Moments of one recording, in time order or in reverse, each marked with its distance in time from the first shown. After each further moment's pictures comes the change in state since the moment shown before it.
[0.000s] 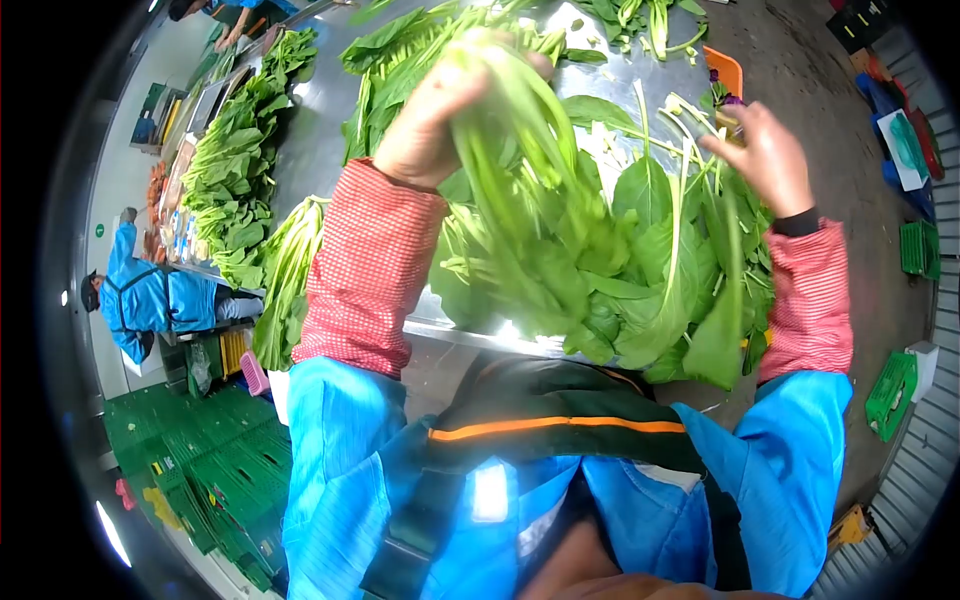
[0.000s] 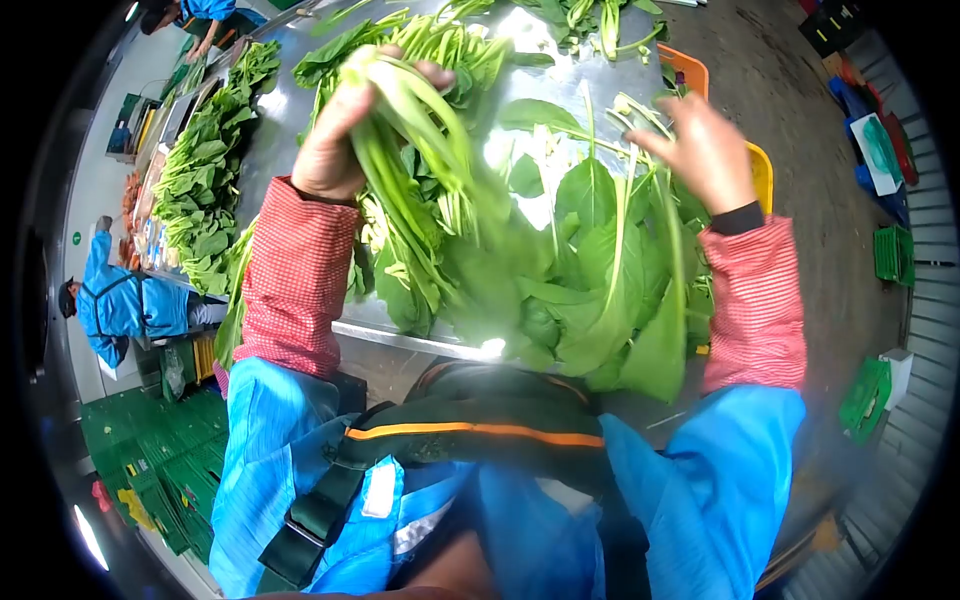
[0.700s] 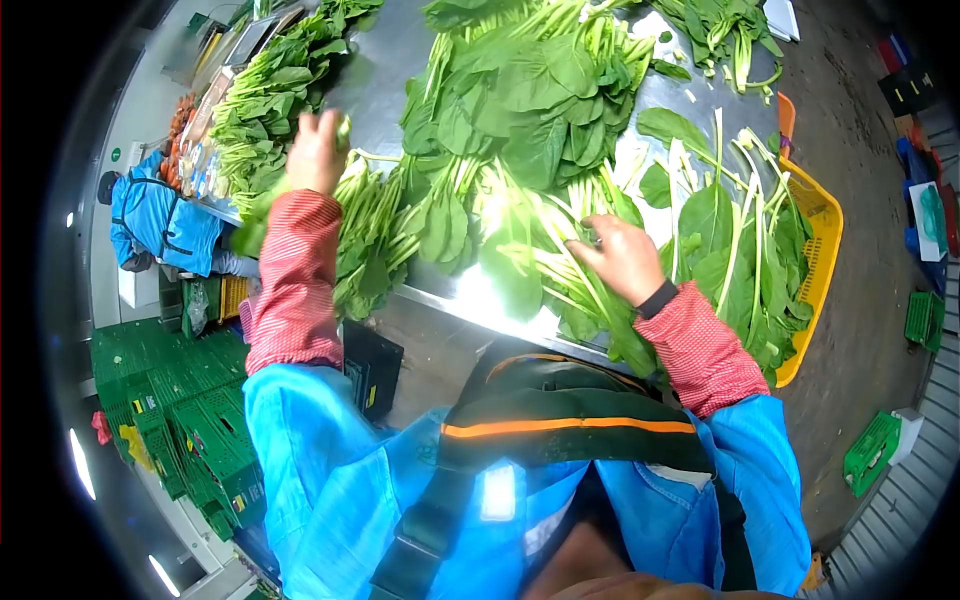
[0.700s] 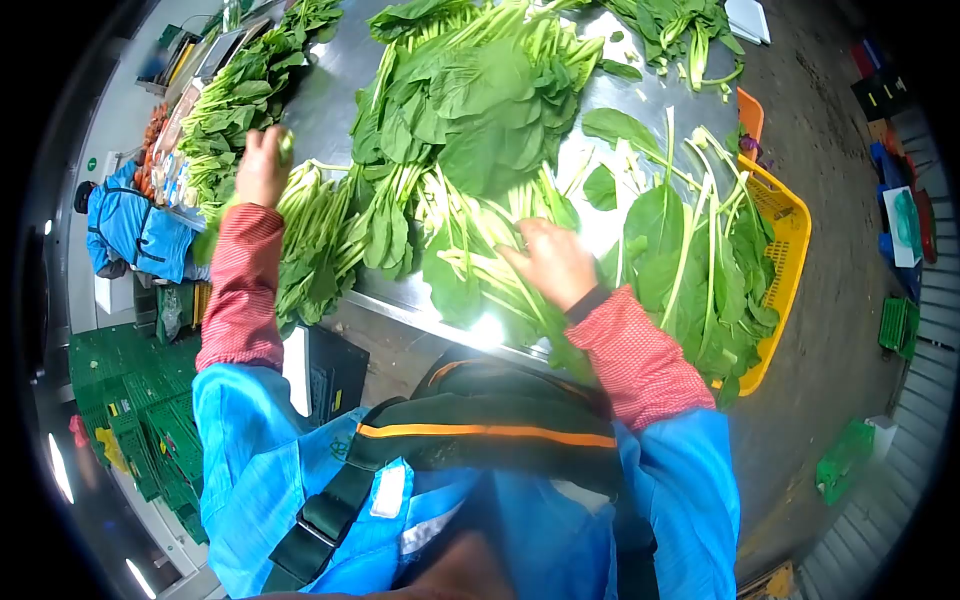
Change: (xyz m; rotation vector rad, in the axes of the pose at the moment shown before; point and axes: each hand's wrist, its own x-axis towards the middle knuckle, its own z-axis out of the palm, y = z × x) left_hand -0.231 0.078 -0.205 2.279 0.744 -0.316; right_hand -0.064 -0.218 0.143 0.547 -0.178 -0.218
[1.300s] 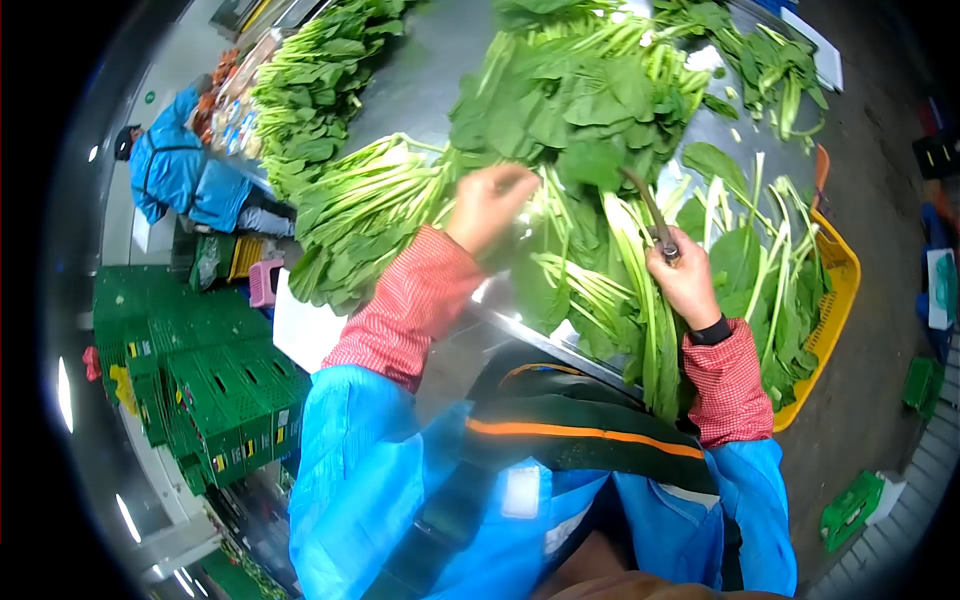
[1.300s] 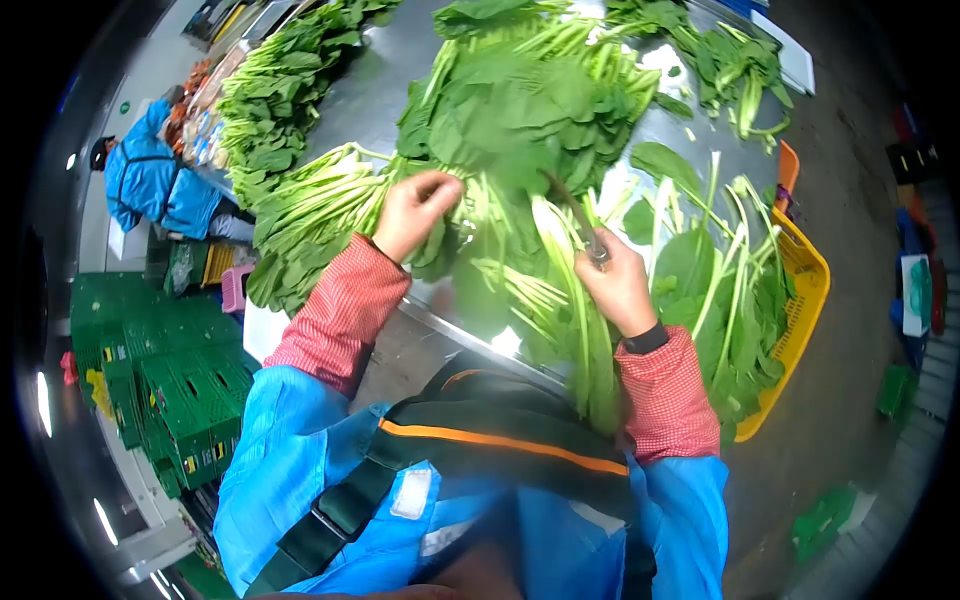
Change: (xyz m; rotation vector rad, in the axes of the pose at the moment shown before) left_hand -0.059 0.163 -0.006 -1.103 -0.461 -0.282; right_hand 0.009 0.022 -0.021 0.511 0.068 0.221
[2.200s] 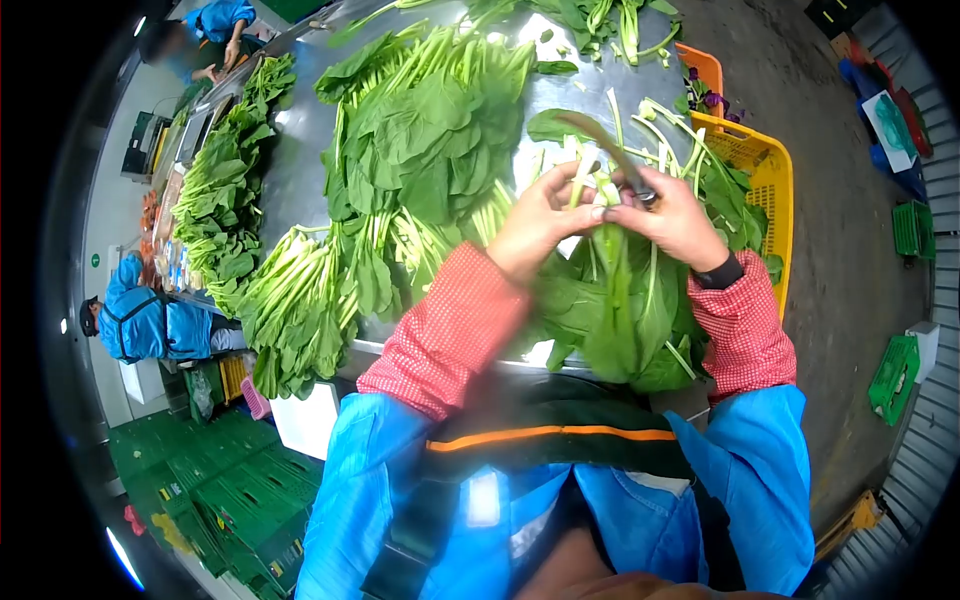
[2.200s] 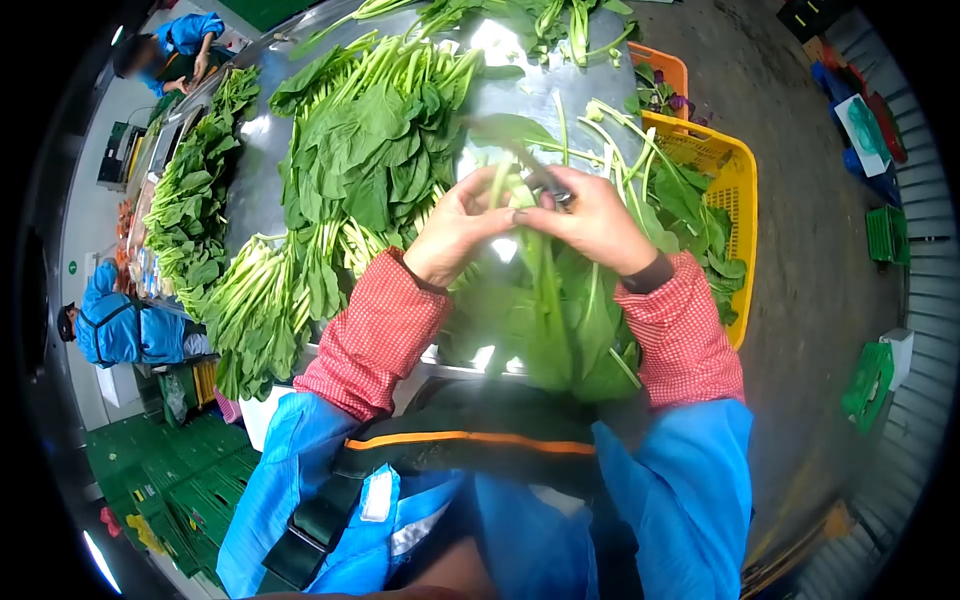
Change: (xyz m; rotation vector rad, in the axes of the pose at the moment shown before) left_hand 0.007 0.159 0.192 -0.931 -0.613 -0.124; right_hand -0.023 -0.003 -0.161 0.148 -0.014 -0.075
